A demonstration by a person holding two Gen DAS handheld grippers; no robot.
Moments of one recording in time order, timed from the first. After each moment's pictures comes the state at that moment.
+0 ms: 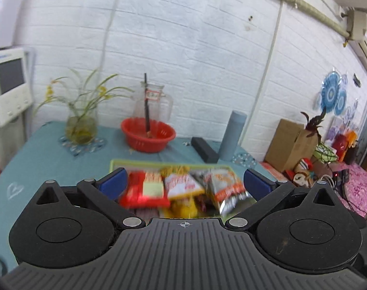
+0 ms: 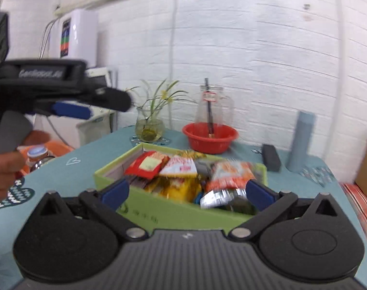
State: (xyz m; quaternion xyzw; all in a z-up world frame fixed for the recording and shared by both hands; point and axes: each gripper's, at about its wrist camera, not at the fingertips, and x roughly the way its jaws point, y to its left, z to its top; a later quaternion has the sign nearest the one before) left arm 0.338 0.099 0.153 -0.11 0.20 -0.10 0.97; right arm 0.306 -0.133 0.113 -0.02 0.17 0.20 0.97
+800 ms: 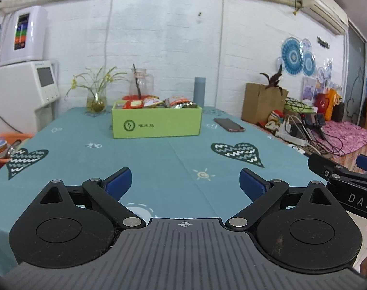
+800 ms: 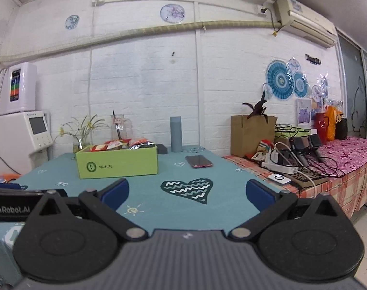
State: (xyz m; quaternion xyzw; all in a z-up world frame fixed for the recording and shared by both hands) left arm -0.010 0.014 0.062 -0.02 0.16 -0.10 0.98; right arm -0.063 -0.198 0.053 0.04 0.06 -0.07 0.99
